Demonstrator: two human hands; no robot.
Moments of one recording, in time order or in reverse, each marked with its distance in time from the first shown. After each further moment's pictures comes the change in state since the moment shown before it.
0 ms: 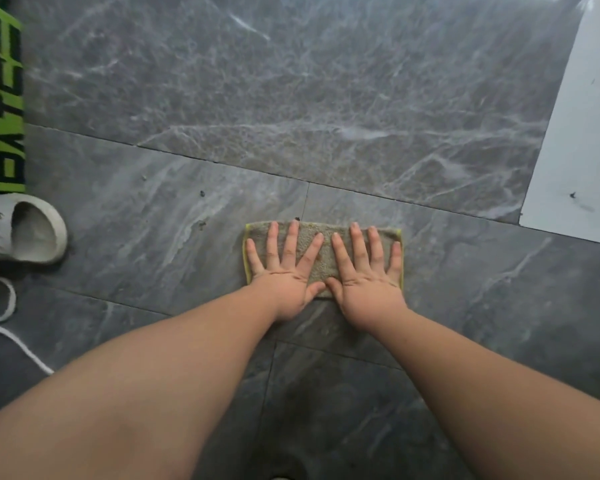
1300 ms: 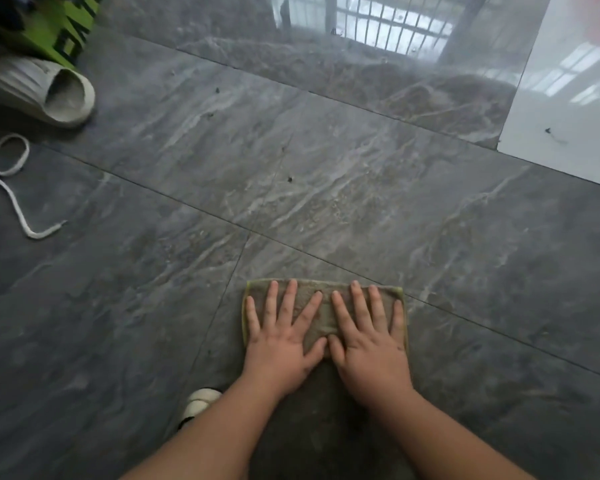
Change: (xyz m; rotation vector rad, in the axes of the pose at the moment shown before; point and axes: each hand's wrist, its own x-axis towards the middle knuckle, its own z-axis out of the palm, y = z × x) left_hand -0.150 0.124 0.264 -0.142 0.438 -0.155; right_hand -0.222 0.055 0.167 -0.045 0.179 -0.156
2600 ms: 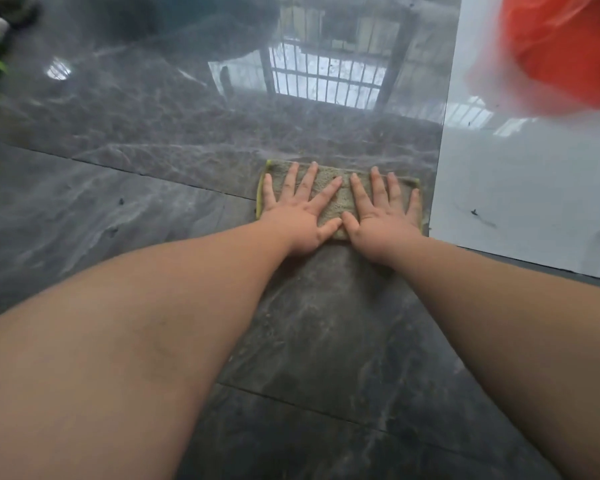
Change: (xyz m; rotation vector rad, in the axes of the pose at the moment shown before) left_hand 0.356 0.099 -0.191 0.152 0.084 0.282; right_hand 0.289 0.164 -0.179 -0.013 0.031 0.283
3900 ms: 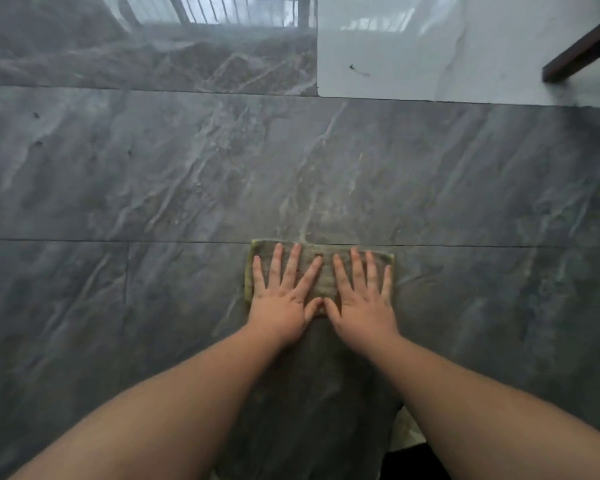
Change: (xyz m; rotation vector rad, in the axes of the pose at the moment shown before) left_hand -0.325 0.160 0.143 0.015 -0.197 0.190; right_hand -0.385 0.047 0.172 0.083 -0.073 0.132
